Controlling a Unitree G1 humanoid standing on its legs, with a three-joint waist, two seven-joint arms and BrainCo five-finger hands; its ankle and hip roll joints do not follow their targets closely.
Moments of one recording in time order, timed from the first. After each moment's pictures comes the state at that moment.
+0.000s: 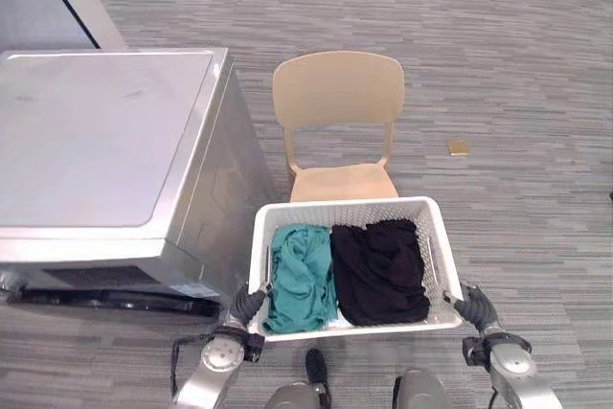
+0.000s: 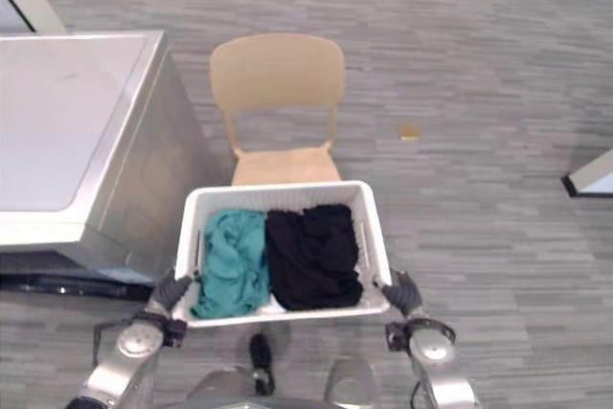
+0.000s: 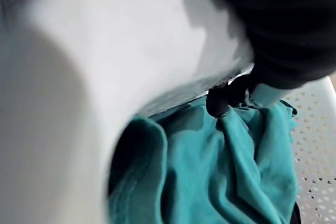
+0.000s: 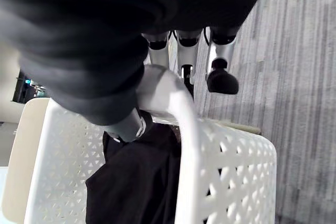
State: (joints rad) left arm 0.11 0.39 -0.24 0.29 -0.11 0.03 0.07; right arm 0.16 -0.31 0.10 0.22 0.12 0.03 -0.06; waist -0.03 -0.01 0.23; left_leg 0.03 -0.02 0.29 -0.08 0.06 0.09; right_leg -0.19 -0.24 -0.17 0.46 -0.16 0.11
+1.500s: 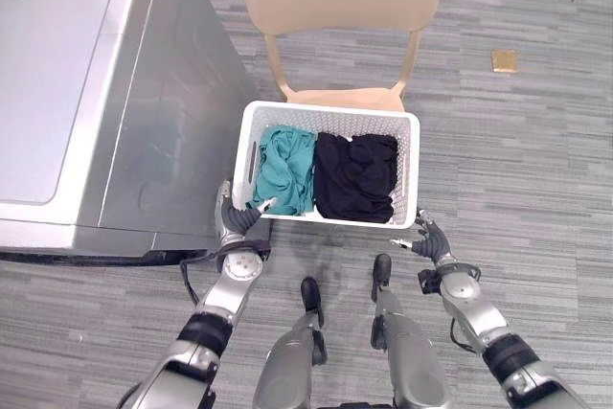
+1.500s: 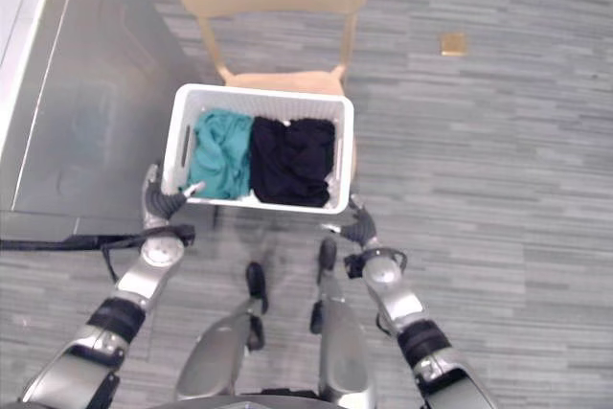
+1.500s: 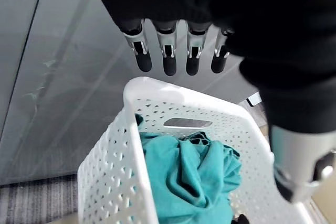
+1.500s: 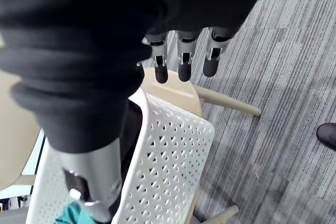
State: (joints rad) left arm -0.31 0.36 -0.21 0.46 -0.06 -0.05 0.49; right arm -0.22 -0.30 0.30 0.42 0.13 -0.05 -0.22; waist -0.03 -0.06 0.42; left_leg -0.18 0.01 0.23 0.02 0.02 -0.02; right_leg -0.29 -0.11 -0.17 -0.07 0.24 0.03
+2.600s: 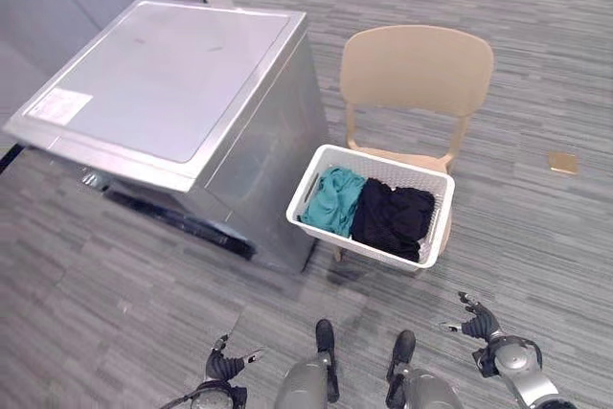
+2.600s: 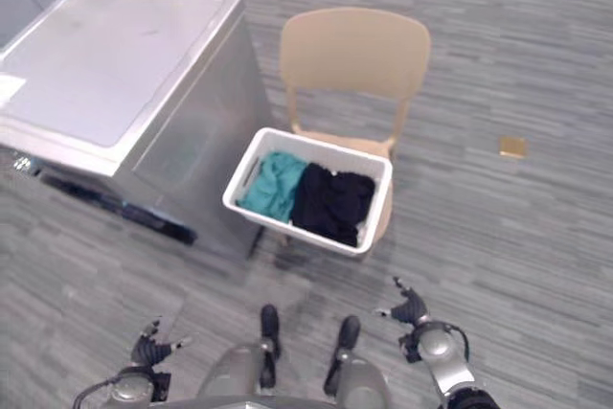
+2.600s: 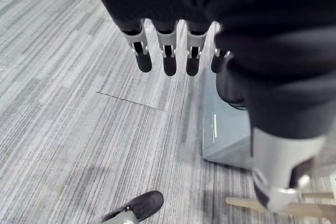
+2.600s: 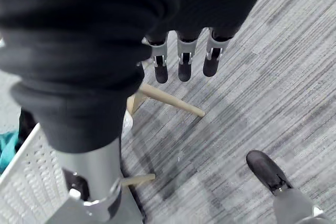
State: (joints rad) left arm 0.12 0.28 -0.12 0.80 -0.07 -0.05 0.16; right arm 0.01 -0.42 0.22 0.67 -0.04 -0.04 -0.06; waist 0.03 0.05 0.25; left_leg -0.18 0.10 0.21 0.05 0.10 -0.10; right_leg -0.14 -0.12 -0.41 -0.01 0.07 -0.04
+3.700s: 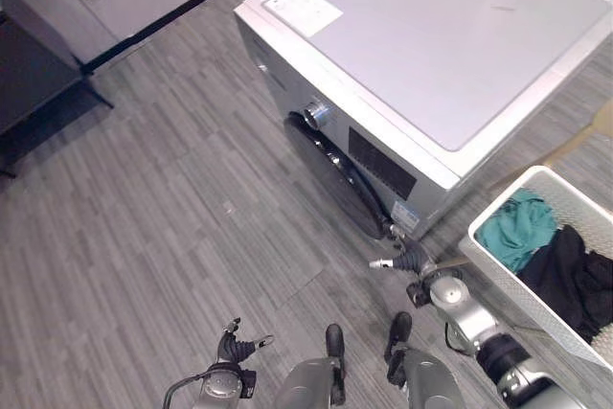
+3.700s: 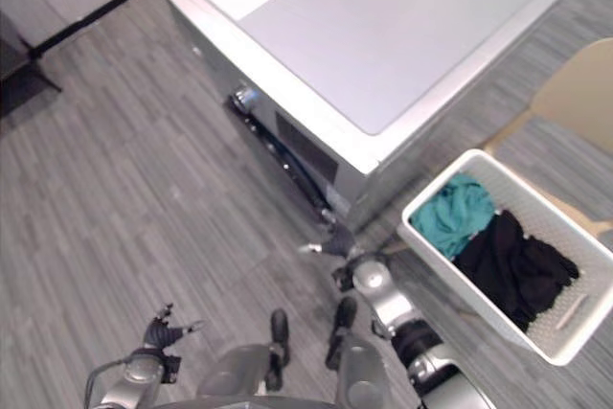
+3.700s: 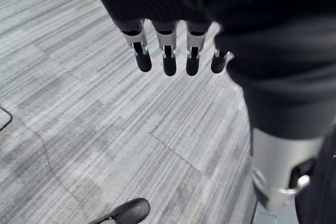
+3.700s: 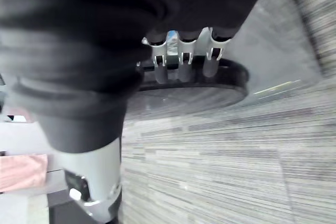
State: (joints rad) left arm 0.07 0.27 -0.19 0.82 -0.08 -0.05 0.15; right arm -0.34 -0.31 0.44 0.50 0.09 -0.04 -0.06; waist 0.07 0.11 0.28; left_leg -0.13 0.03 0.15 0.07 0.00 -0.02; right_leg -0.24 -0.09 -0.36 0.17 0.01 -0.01
